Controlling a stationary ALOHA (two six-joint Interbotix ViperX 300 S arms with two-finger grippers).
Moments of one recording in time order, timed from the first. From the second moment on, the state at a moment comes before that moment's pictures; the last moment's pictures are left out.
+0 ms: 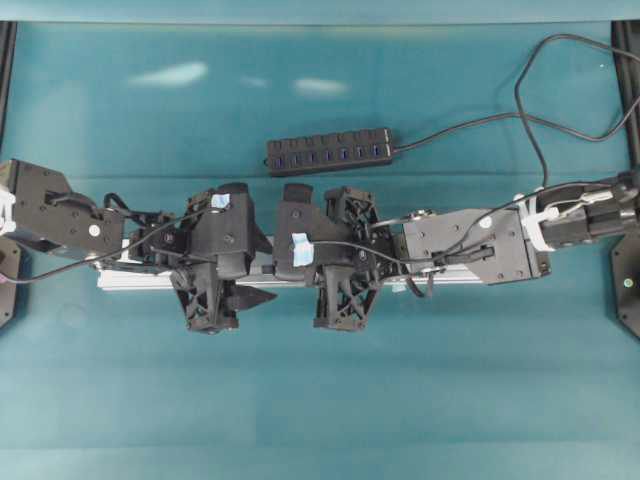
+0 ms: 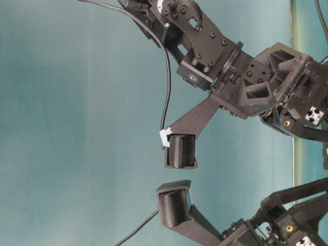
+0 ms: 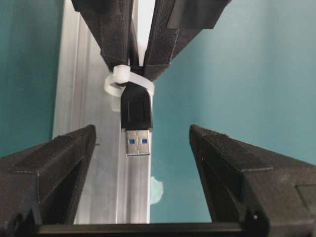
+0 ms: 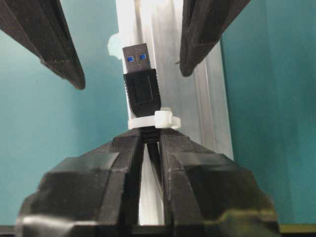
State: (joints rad) left arm 0.01 0.01 0.80 0.01 -0.08 -0.04; right arm 0.02 0.23 0.41 -0.28 0.31 0.34
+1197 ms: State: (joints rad) left arm 0.03 0.03 0.78 0.01 -0.10 -0.04; right arm 0.02 0.23 0.41 -0.28 0.31 0.34
